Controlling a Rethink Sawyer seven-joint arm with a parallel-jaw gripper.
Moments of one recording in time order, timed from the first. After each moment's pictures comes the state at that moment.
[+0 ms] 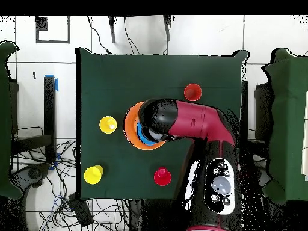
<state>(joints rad) -0.19 -0.72 -0.11 1.55 -0.11 0.93 2.24</state>
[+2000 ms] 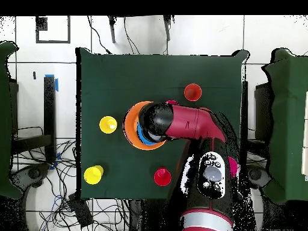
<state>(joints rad) -0.18 -0.65 -0.14 1.55 -0.11 0.84 2.24</state>
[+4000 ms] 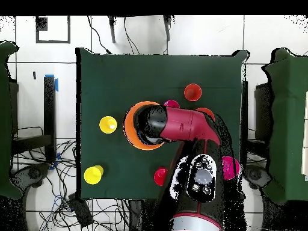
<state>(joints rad) -0.12 -0.65 -0.19 1.55 -0.11 0.84 2.24</state>
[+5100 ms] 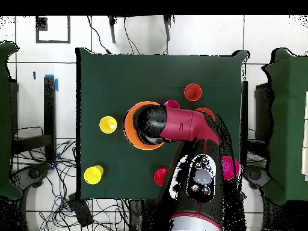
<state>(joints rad) -0.12 -0.65 -0.19 1.55 -0.11 0.84 2.24</state>
